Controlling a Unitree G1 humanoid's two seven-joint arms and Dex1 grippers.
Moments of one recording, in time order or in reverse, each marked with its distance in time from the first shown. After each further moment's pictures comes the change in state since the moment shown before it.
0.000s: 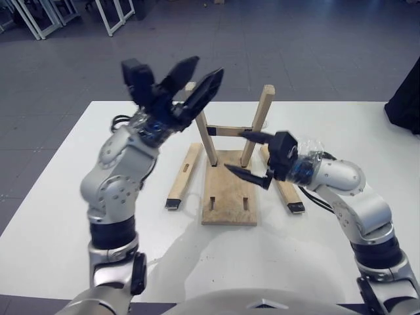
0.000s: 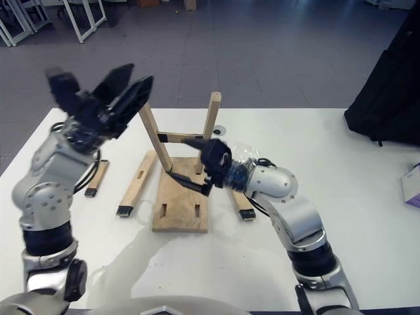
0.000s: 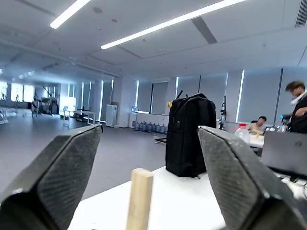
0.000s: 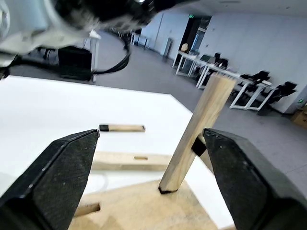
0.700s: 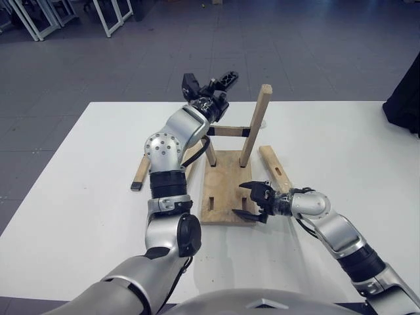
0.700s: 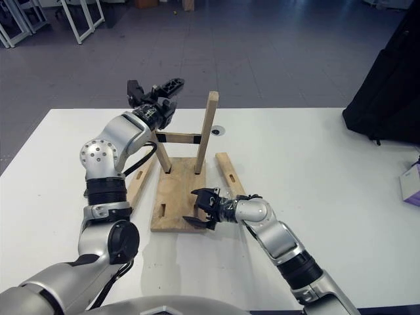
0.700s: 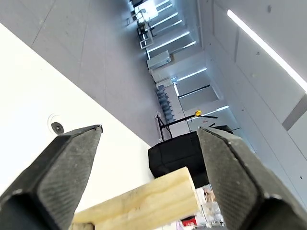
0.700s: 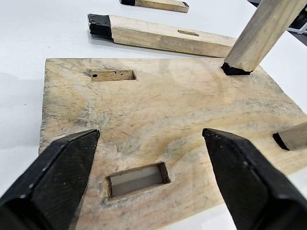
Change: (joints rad) left arm -0.330 -0.350 0.303 0.601 -0.350 0.248 0.758; right arm 0.107 0.003 0.206 0.305 -0.265 -0.160 0.039
